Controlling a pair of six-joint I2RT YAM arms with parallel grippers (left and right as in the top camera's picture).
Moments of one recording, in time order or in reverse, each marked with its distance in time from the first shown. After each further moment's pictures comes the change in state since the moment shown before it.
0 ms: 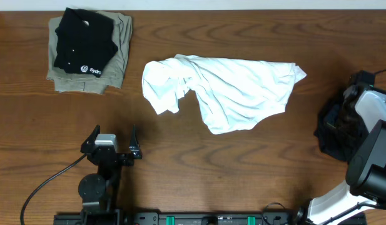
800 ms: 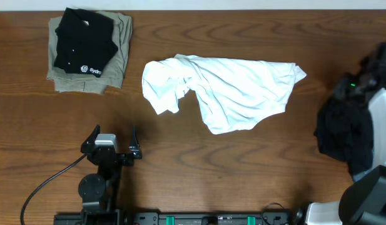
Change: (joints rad) left arm 0.000 0.000 0.000 0.000 0.000 0.000; right arm 0.091 -0.235 0.185 -0.031 -0.306 -0.165
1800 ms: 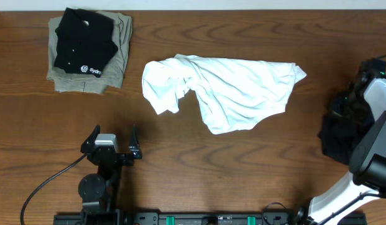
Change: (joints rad) left arm 0.000 0.000 0.000 0.000 0.000 0.000; right arm -0.130 0.333 0.000 -0.026 0.187 -0.031
